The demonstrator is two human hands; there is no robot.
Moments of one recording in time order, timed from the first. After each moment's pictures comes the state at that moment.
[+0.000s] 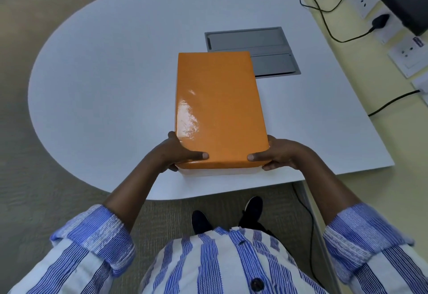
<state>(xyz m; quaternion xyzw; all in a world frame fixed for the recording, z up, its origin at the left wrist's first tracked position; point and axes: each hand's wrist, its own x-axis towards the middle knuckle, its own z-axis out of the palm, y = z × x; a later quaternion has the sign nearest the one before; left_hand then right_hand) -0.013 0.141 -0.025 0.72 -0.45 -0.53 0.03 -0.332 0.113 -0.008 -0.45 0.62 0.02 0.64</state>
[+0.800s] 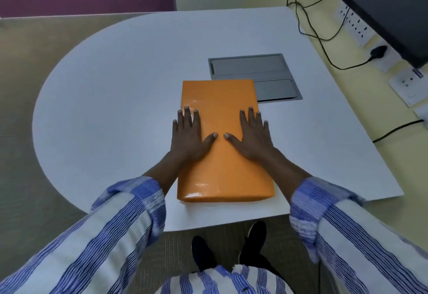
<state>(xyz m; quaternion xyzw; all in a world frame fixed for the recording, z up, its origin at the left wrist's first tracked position) -0.037 0.043 -0.047 0.70 -0.69 -0.17 0.06 -0.250 0.020 -0.032 -0.75 0.63 0.00 0.18</state>
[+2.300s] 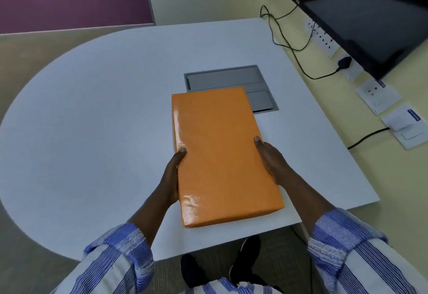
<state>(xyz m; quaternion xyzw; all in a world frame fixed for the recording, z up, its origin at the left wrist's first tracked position) -0.074 0.052 -0.076 0.45 -0.13 -0.79 0.40 -0.365 0.014 -0.021 -0.41 0.71 -0.22 0.53</state>
